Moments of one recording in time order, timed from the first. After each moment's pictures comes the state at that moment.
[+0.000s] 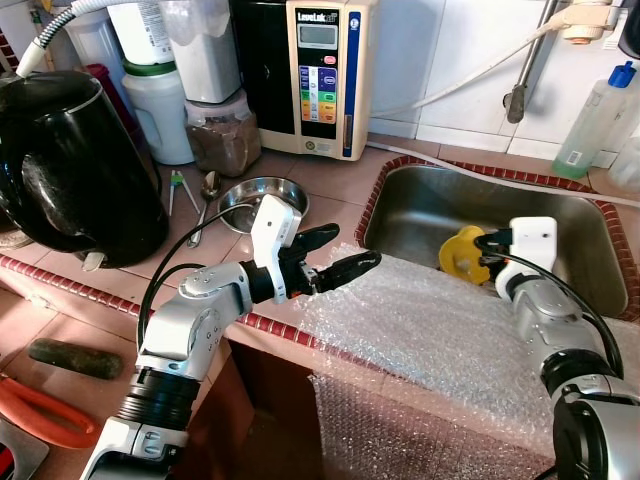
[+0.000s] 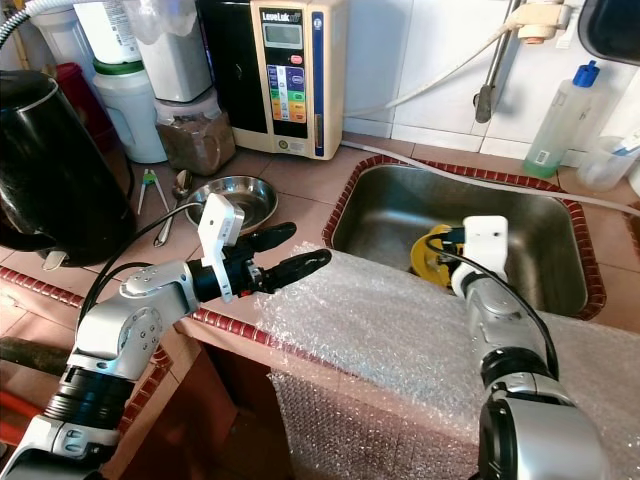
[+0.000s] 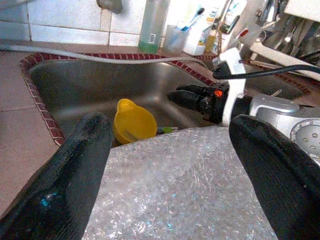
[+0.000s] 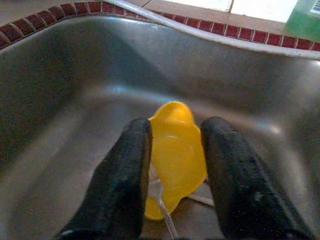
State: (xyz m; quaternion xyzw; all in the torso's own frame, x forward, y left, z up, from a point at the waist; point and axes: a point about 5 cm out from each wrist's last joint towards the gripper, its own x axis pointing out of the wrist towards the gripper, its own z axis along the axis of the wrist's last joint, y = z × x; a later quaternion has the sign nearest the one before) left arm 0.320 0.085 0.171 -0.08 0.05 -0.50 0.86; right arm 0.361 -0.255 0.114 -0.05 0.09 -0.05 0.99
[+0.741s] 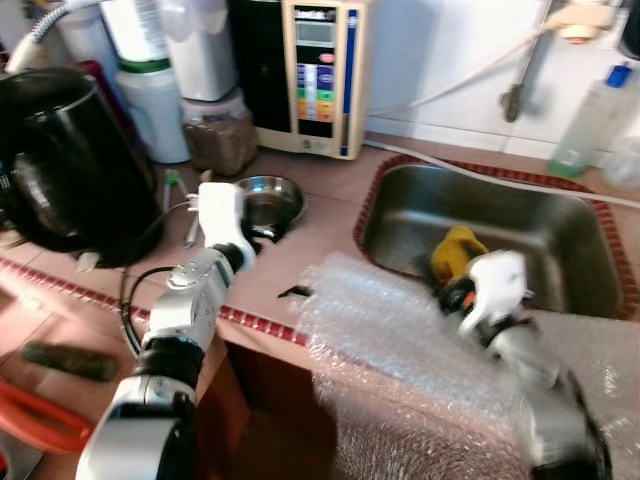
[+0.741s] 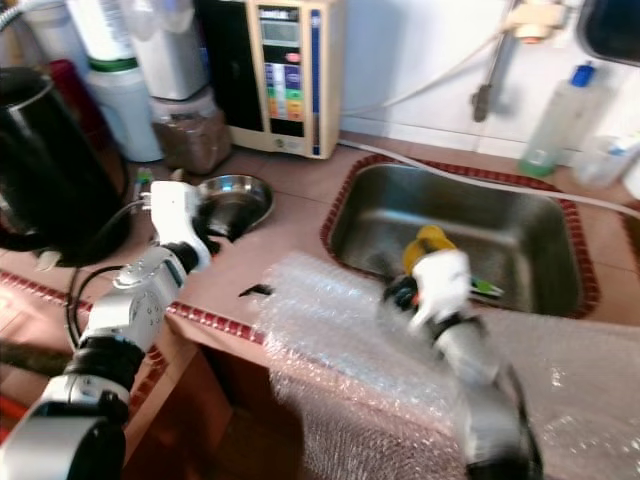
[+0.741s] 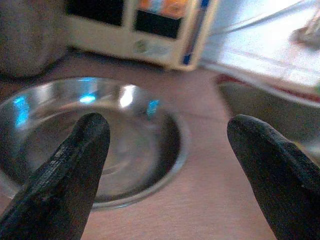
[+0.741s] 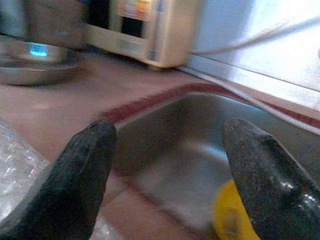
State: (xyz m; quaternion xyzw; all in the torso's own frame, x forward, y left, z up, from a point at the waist) left arm 0.376 0.143 0.145 -0.10 0.05 -0.16 0.98; right arm 0.286 -0.172 0.118 -0.08 -0.06 0.18 0.98
